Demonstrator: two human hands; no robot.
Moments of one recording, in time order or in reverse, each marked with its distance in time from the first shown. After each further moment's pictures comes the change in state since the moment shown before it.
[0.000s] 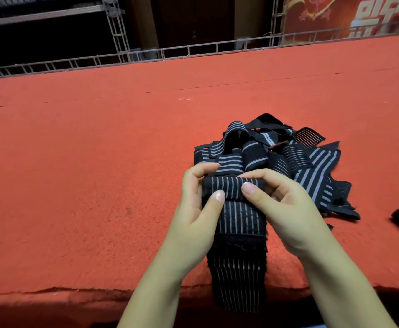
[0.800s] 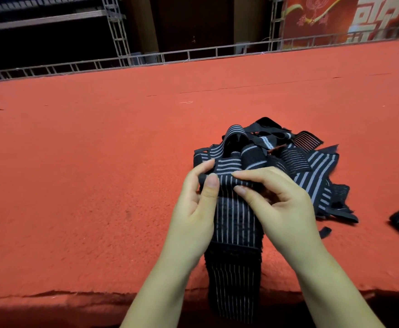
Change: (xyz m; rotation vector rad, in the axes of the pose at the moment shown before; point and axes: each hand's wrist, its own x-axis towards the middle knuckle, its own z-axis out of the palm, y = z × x) left_hand 0.010 0.004 0.010 -0.062 0.121 -0.051; right_hand 0.000 0.001 0.009 -0.498 0.157 -0.448
